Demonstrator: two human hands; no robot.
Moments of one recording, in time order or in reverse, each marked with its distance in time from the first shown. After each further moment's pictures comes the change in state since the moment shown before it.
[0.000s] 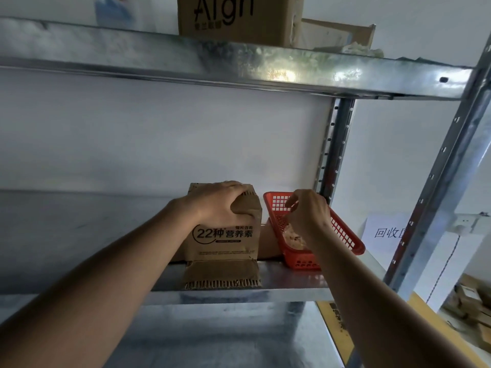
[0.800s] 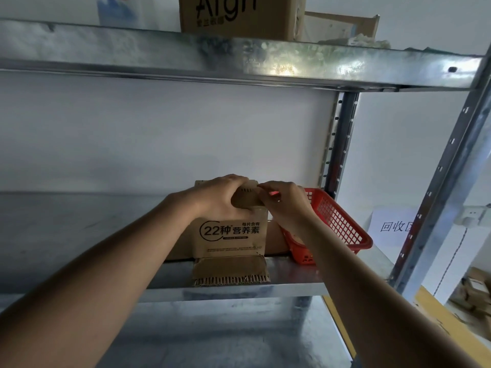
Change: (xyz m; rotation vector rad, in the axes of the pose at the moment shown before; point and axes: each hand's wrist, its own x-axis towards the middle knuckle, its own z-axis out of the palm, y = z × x) left_hand -0.007 -0.008 -0.013 -0.235 -0.057 -0.022; right_hand -0.007 -0.037 0.011 0.317 -0.093 -0.334
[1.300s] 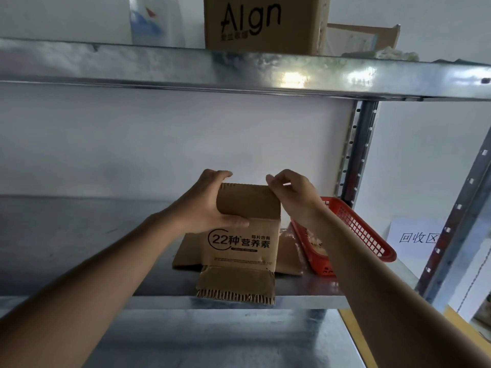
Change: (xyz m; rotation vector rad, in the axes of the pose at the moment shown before) left_hand -0.050 -0.046 -0.013 -0.142 0.268 -0.034; right_hand 0.021 -0.037 -0.004 0.219 -0.017 0.040
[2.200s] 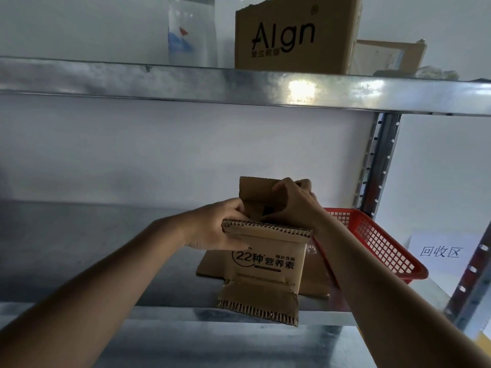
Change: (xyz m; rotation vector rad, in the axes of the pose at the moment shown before) left_hand -0.028 -0.011 -0.042 -0.148 -0.396 0.048; right_hand 0.028 -0.023 0.032 -0.375 -0.202 0.147
